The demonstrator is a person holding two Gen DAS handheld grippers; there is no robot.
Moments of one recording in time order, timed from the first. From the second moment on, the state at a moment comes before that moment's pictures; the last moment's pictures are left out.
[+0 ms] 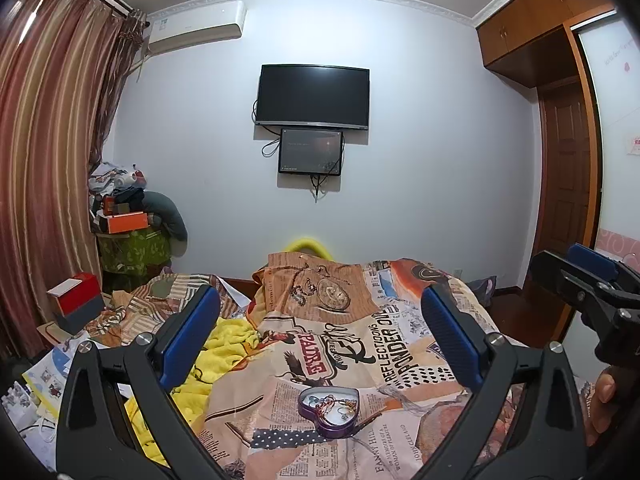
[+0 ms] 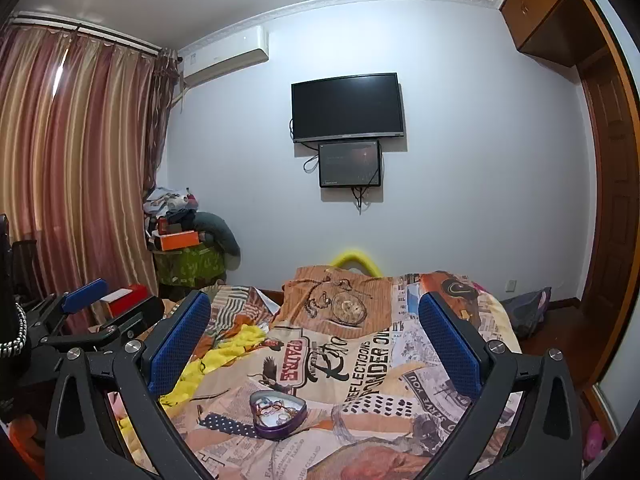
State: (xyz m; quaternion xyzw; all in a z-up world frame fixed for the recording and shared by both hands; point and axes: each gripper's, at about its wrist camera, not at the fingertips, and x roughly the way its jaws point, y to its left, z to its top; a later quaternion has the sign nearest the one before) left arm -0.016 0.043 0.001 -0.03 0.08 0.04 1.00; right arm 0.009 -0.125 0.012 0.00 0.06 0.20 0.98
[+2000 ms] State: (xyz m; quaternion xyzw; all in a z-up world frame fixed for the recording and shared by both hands) left arm -0.008 0.049 -0.001 -0.05 0.09 0.02 1.00; right arm 0.015 -0.131 0.011 0.01 0.09 0.20 0.98
